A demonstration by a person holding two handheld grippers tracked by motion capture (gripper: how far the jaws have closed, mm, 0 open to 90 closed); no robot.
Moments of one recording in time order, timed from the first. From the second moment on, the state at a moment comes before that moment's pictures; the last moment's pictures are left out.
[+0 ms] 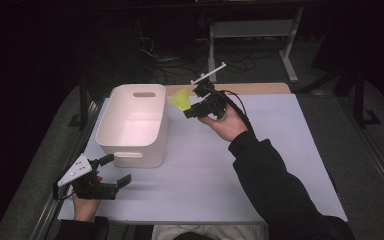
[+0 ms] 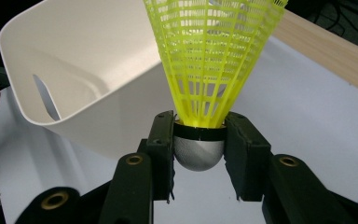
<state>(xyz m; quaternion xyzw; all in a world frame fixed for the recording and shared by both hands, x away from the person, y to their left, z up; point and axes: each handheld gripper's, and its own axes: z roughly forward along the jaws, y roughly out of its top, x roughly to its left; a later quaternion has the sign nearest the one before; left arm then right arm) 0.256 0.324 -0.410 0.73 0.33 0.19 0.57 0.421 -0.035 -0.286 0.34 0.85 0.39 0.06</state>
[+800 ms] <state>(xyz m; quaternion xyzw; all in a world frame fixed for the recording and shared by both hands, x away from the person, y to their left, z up) 0.256 0.324 -0.410 0.73 0.33 0.19 0.57 0.419 -0.010 -0.264 0.30 0.86 0.41 0.06</state>
